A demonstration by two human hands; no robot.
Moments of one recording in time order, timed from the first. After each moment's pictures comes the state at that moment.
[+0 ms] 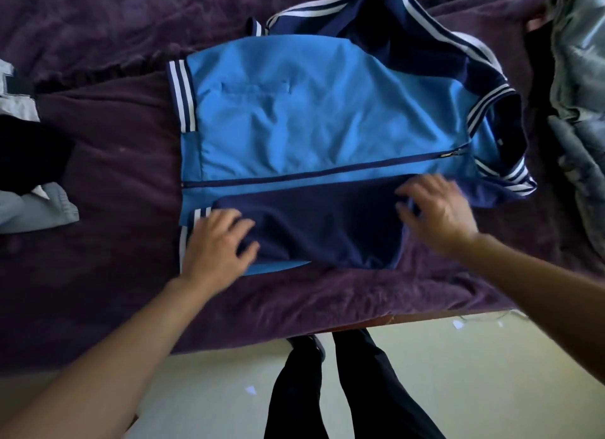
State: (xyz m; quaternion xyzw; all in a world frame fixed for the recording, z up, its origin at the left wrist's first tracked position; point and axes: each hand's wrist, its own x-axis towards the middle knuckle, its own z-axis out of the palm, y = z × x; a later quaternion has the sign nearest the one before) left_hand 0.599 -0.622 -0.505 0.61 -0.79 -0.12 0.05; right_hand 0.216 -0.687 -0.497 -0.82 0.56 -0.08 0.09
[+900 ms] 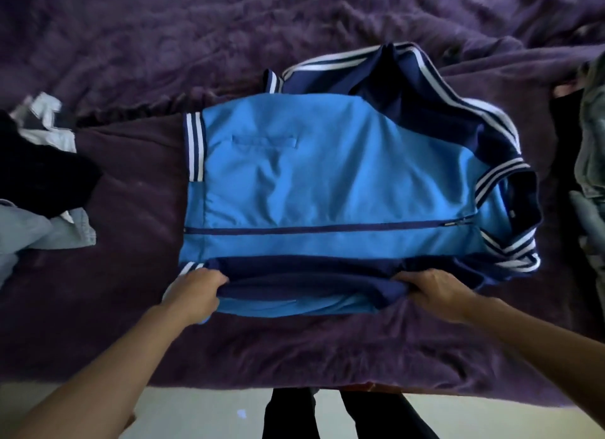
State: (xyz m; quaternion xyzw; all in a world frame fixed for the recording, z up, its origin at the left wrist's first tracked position) left_hand 0.598 -0.655 -0.490 0.67 -0.63 -0.31 -0.26; right_hand 0.169 -0.727 -0.516 -0.77 0.47 0.17 0.39
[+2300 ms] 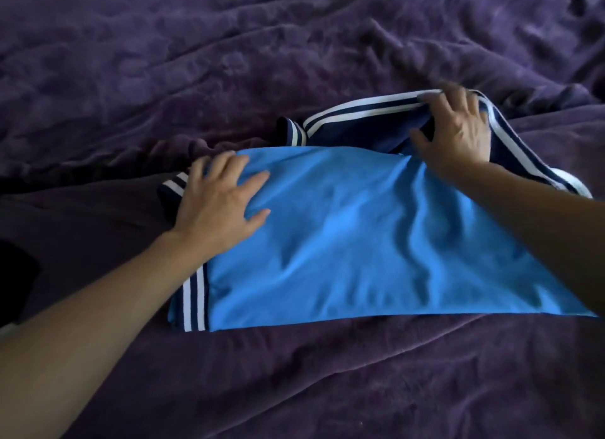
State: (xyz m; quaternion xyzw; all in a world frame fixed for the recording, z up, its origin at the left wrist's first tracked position) left_hand 0.662 -0.947 -0.545 0.60 -0.80 -0.03 0.00; right_hand 0.318 -1.069 -0.542 -0.75 0.66 -0.06 0.05
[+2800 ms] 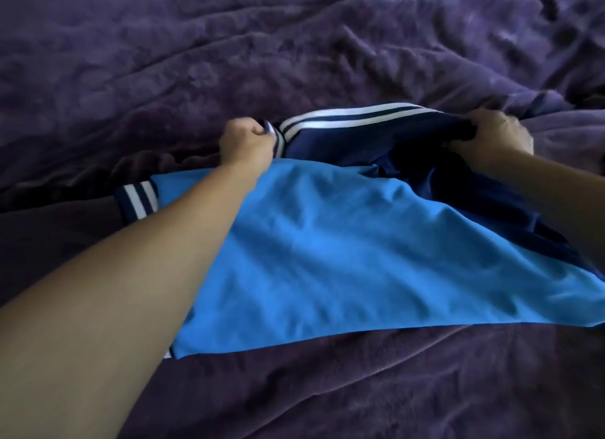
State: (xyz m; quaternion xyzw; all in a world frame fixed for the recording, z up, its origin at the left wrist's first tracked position) left_hand 0.565 -1.065 -0.559 0.80 -0.39 -0.38 0.26; right_hand 0.226 -1.099 -0.526 -0.62 0.77 0.06 0.11
